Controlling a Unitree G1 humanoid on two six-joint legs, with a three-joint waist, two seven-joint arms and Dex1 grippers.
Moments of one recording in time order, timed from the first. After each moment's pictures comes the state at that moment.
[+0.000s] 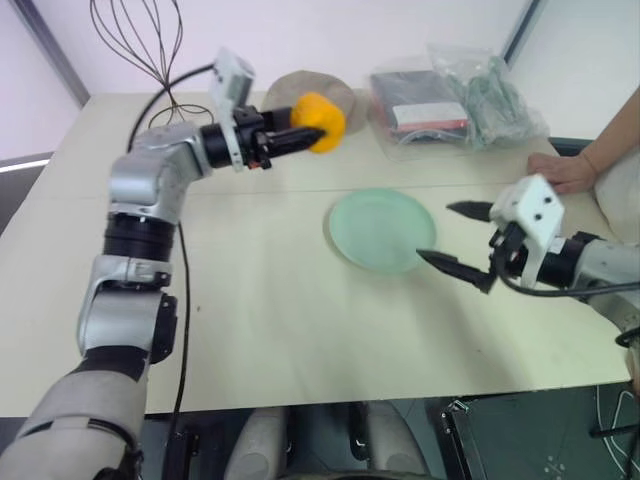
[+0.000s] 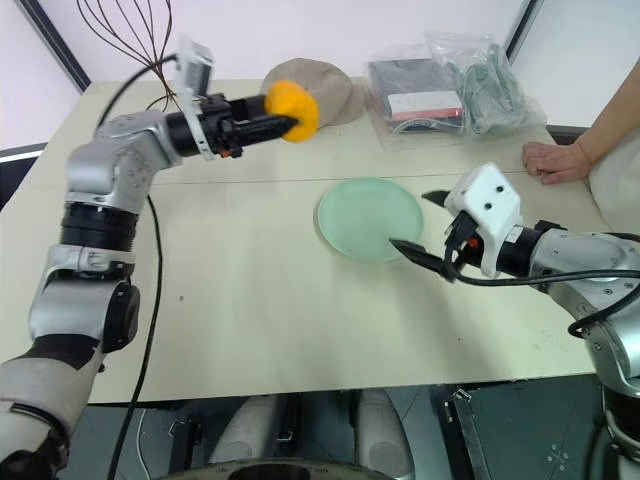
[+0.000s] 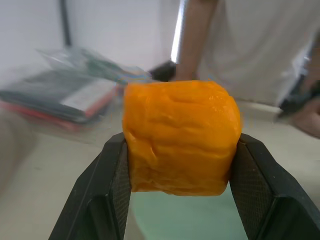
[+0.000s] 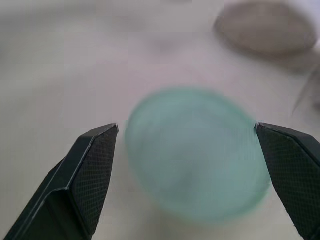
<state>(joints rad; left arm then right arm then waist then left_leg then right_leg) -1.11 0.43 -0.06 0.56 -0.43 0.46 -1.11 -0.23 -0.83 -0.30 -0.60 0.66 0.76 0.66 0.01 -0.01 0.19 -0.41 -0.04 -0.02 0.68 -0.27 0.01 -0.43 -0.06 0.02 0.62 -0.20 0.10</state>
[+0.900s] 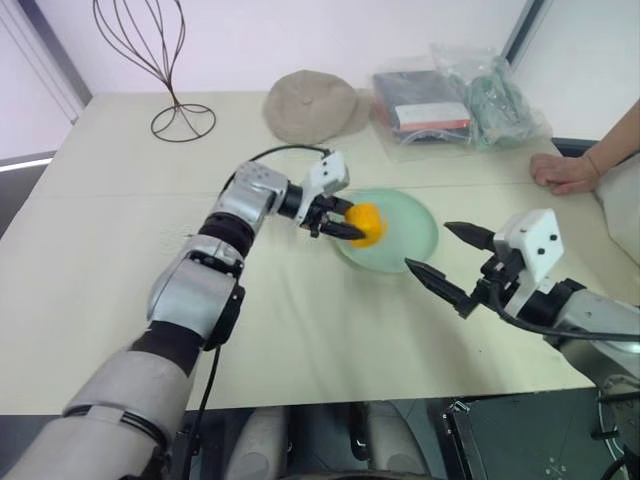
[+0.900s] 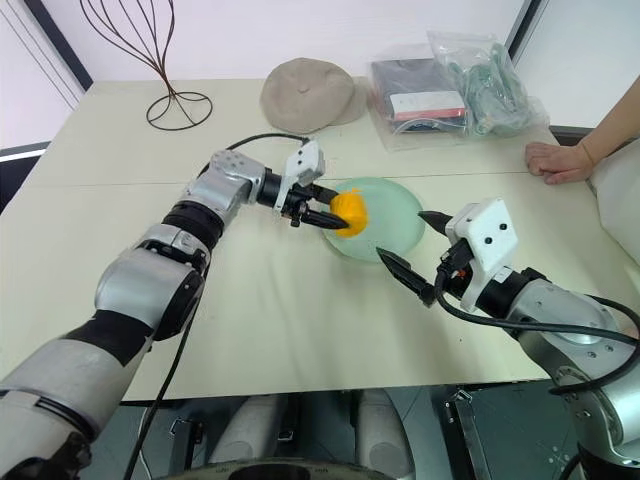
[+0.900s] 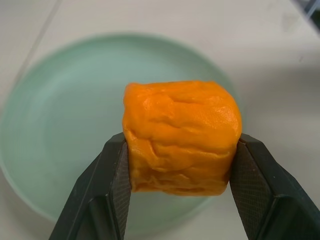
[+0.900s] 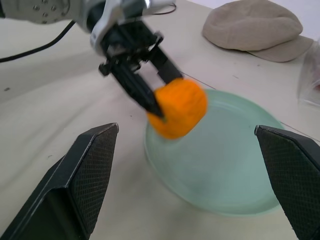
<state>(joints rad) -1.25 0.17 -0.25 1.22 0.02 -0.02 -1.30 0.00 -0.73 -0.34 -0.81 0.73 0.80 0.43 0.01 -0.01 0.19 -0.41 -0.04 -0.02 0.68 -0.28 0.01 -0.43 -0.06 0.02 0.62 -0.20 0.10</state>
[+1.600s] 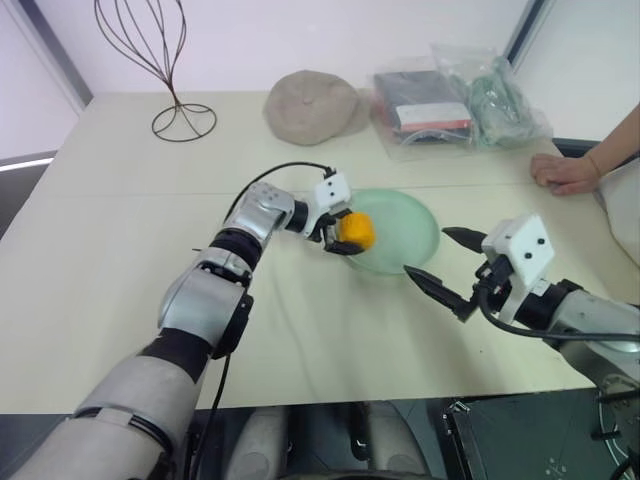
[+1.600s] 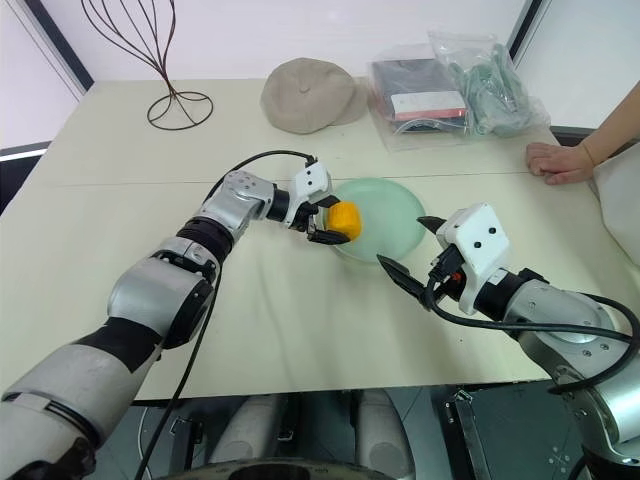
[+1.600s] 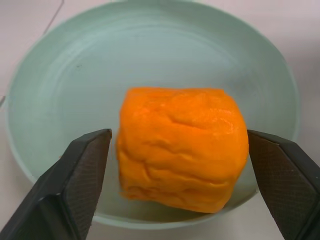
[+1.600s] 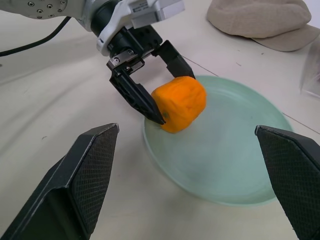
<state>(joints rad) -1.22 0.13 -0.17 1.26 0.08 -0.09 -1.15 0.01 -0.78 -0.30 -0.81 0.69 0.80 0.44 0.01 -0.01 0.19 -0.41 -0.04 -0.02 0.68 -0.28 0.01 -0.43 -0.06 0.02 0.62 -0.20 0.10</state>
